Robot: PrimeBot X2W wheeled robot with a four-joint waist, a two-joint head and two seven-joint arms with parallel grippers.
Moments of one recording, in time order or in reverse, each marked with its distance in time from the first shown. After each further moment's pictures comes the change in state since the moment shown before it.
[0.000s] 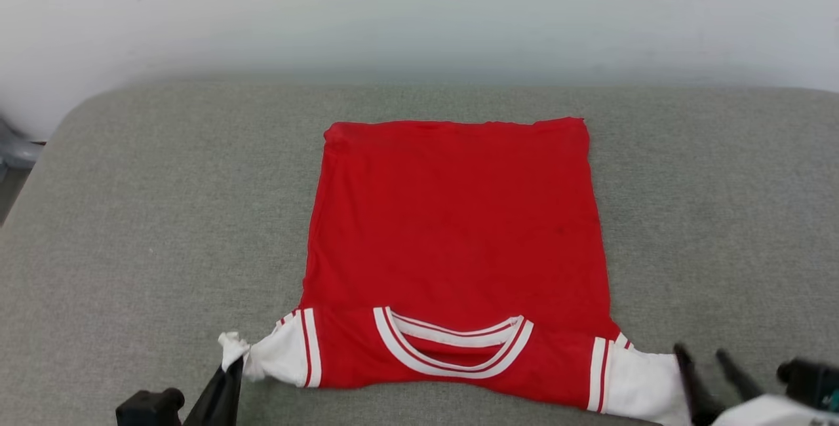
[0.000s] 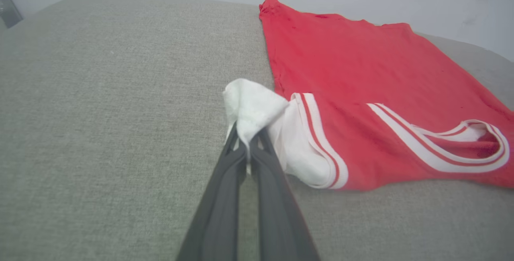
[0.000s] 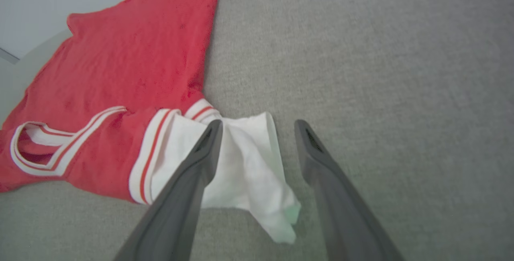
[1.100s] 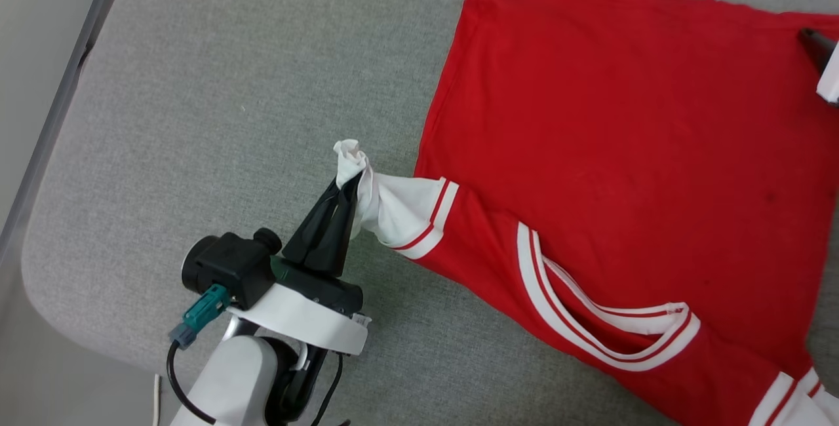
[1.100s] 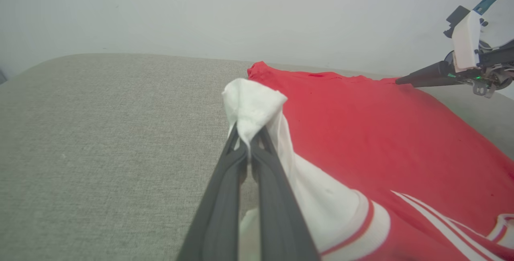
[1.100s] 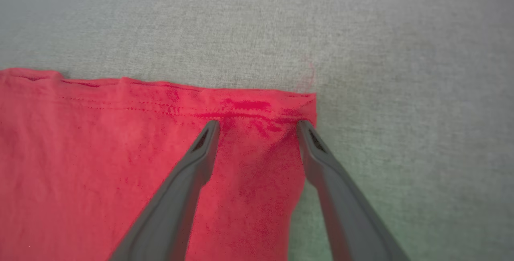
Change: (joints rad) left arm -0.384 -0.173 -0.092 -0.155 0.138 -0.112 -0.002; right arm -1.158 -0.204 -0.177 0.628 -0.280 0.000 0.512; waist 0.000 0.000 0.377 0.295
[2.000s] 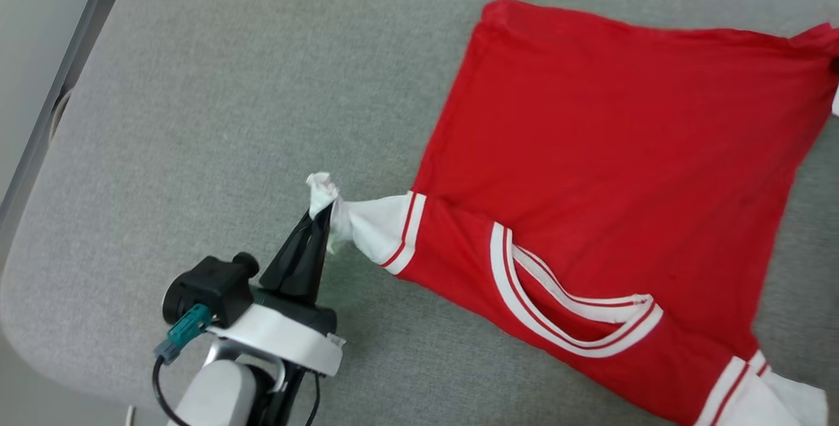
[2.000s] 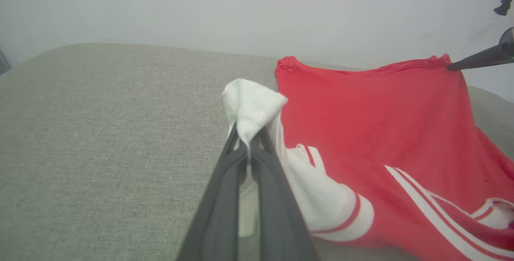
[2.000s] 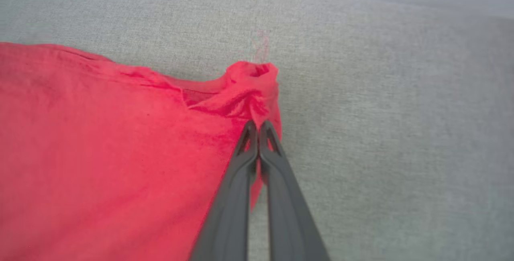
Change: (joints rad) left arm 0.049 0.003 0.052 0.058 0.000 -0.006 0.000; right arm 0.031 -0.050 0.061 -0.067 0.025 0.001 0.169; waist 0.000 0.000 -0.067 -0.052
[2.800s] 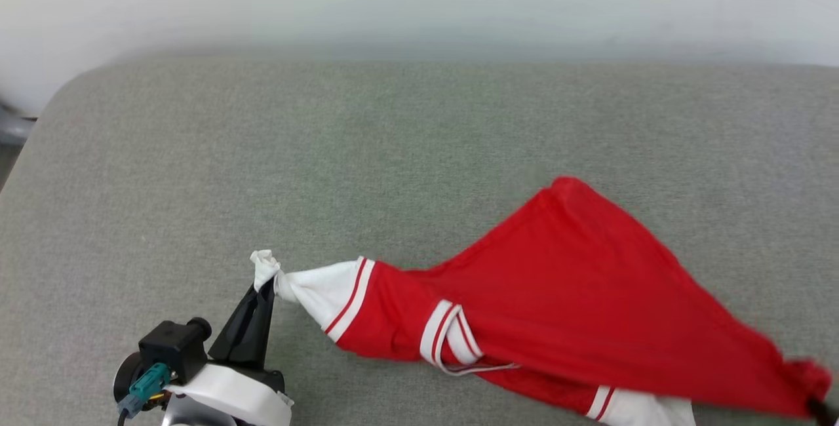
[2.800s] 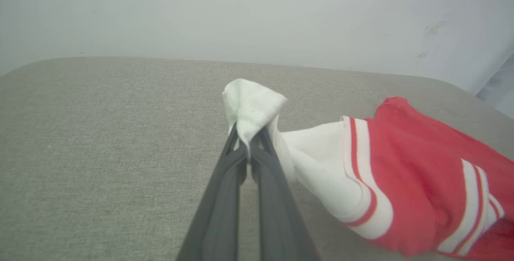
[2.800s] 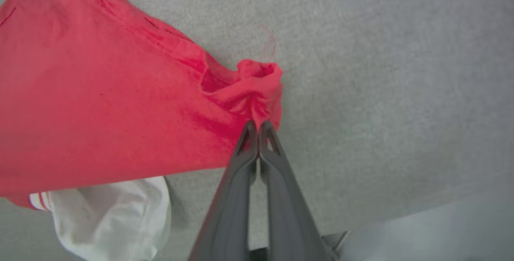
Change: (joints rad) left arm 0.163 0.064 0.092 0.062 -0.010 0.025 0.002; right arm 1.035 0.224 -0.252 -0.767 0.228 0.000 0.005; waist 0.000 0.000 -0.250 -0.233
